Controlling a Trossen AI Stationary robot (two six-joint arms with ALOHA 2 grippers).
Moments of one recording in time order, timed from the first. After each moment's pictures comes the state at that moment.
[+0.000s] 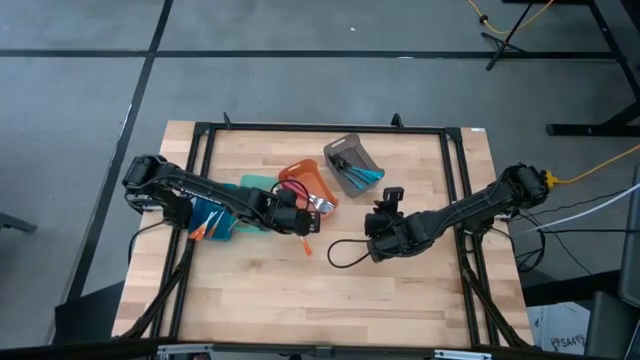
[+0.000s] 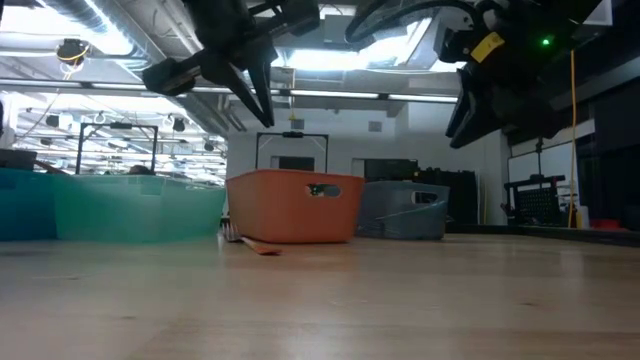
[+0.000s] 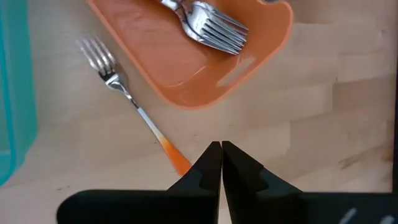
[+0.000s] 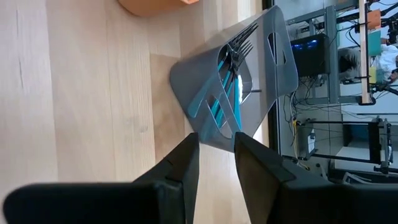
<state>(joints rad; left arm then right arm) -0.19 1.65 1.26 -0.73 -0.30 -1.67 0.38 1.57 1.05 -0.91 0.84 0.23</state>
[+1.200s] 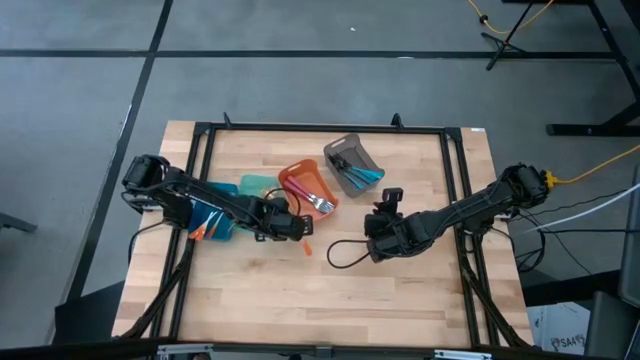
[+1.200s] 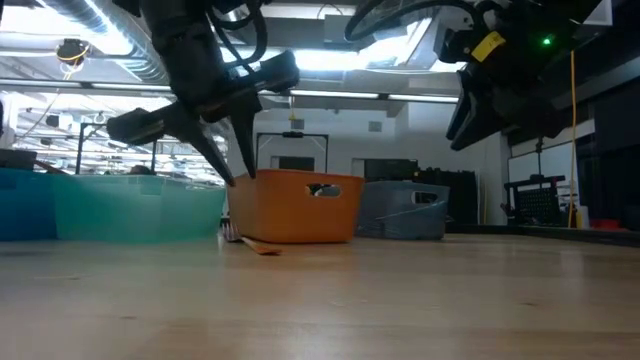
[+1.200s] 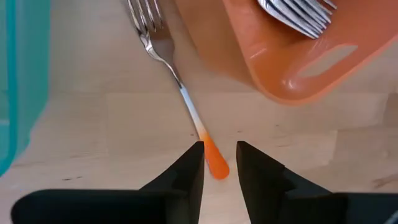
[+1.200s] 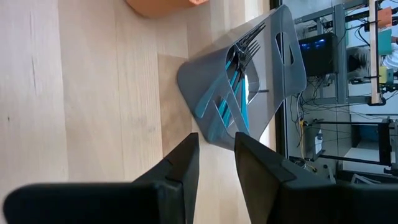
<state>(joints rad) -0.19 1.65 1.04 -0.53 -0.23 -1.83 0.38 1.57 1.05 -0.90 0.82 0.23</state>
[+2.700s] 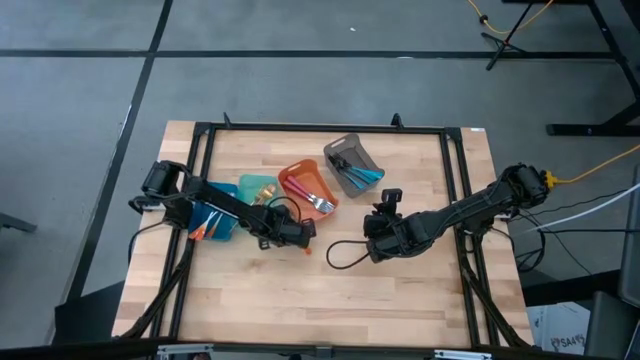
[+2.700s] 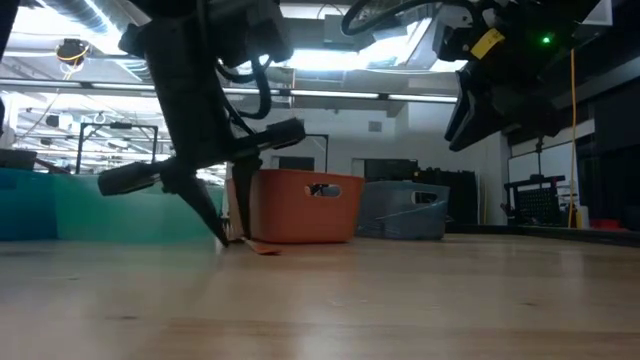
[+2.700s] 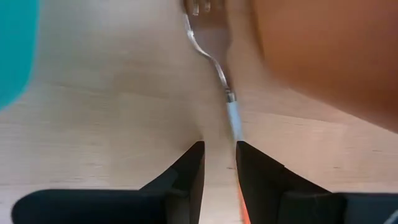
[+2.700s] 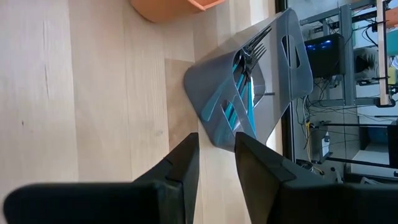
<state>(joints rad) -0.20 1.81 1.01 -0.44 -0.24 -1.99 0.38 1.57 1.05 -0.88 0.80 0.23</state>
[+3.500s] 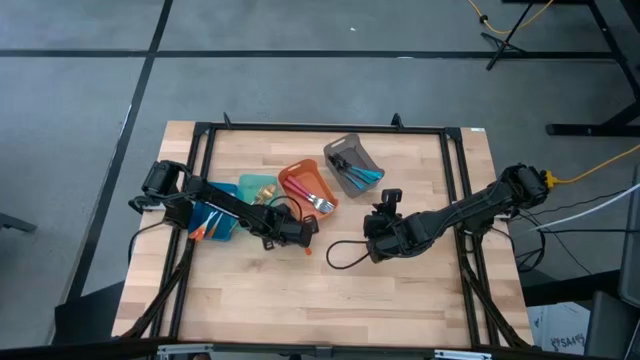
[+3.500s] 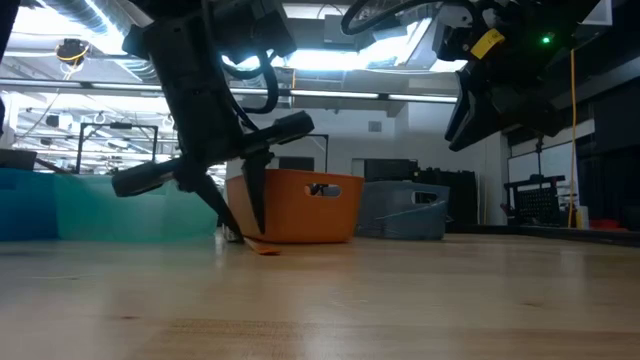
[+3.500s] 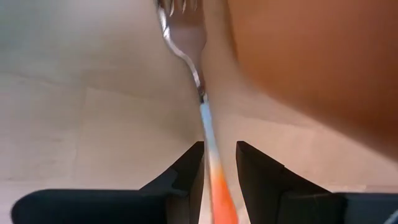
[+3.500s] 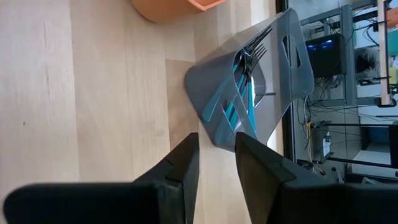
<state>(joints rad) -0.19 1.81 1.01 -0.38 -0.27 -2.04 0.38 1.57 1.05 -0.88 0.80 0.23</state>
